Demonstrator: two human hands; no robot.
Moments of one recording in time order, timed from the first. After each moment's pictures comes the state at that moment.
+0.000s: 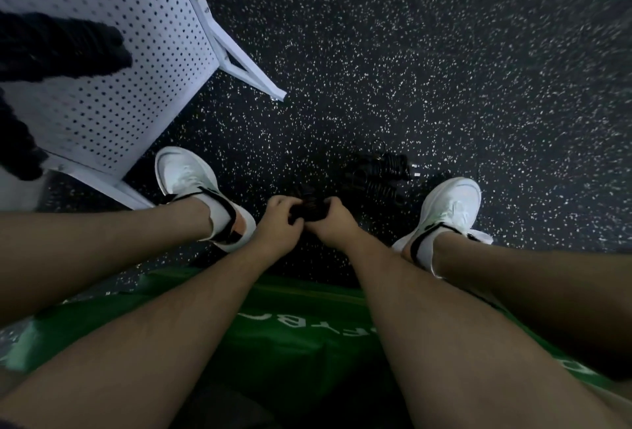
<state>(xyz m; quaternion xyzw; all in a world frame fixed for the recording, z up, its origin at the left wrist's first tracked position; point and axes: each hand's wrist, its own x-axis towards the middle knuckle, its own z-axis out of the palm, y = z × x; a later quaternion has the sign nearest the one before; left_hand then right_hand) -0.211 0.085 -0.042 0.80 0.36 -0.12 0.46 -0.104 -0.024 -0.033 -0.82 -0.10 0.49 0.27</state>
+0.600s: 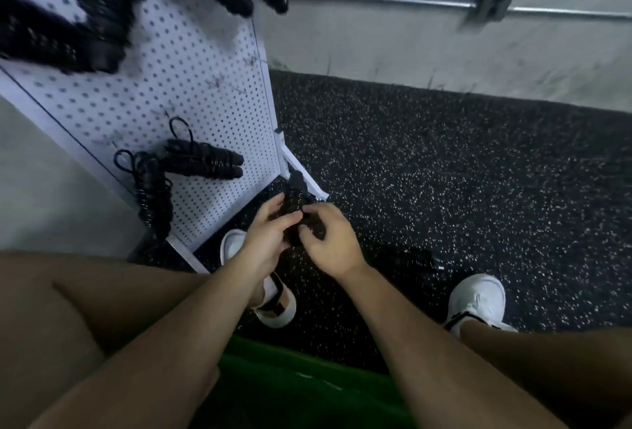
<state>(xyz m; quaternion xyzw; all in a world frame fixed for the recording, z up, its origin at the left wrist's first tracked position) -0.223 0.167 0.121 0.47 0.42 0.21 0.75 -0.133 0.058 0.118 -0.78 -0.39 0.20 0.45</state>
